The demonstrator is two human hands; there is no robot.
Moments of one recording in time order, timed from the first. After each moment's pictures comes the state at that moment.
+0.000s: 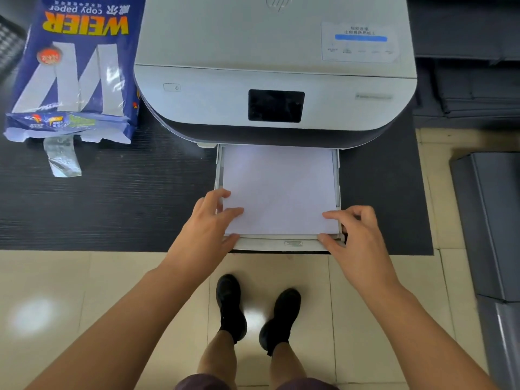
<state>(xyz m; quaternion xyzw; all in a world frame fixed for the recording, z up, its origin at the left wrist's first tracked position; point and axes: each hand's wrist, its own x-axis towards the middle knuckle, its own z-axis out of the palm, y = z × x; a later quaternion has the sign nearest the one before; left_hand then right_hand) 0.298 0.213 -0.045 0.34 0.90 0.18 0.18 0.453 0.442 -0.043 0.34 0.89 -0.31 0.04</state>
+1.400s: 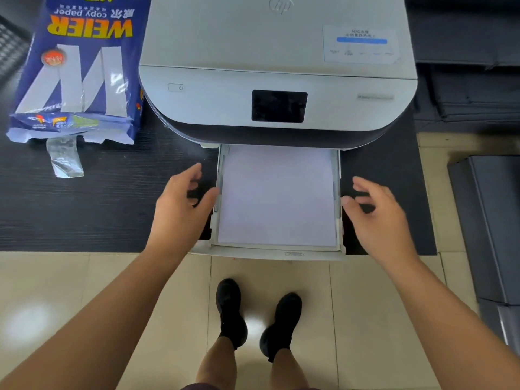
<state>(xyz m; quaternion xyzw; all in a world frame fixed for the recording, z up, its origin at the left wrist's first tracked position) 0.263 0.205 -0.038 0.10 0.90 0.39 0.16 0.429 0.469 -0.029 0.39 0.83 -0.40 -0.05</state>
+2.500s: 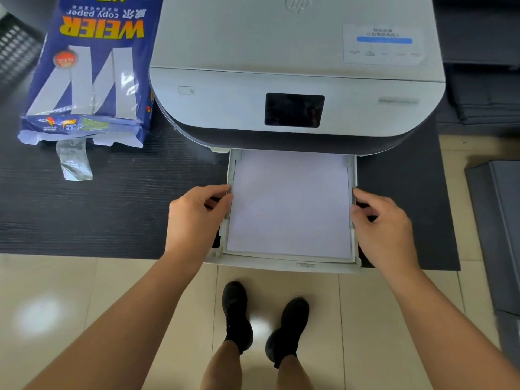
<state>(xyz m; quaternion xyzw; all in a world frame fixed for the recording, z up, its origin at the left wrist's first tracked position) 0.262 0.215 -0.053 0.06 0.90 0.42 0.13 0.413 0.461 -0.048 0.41 0.82 -0.39 -0.05</state>
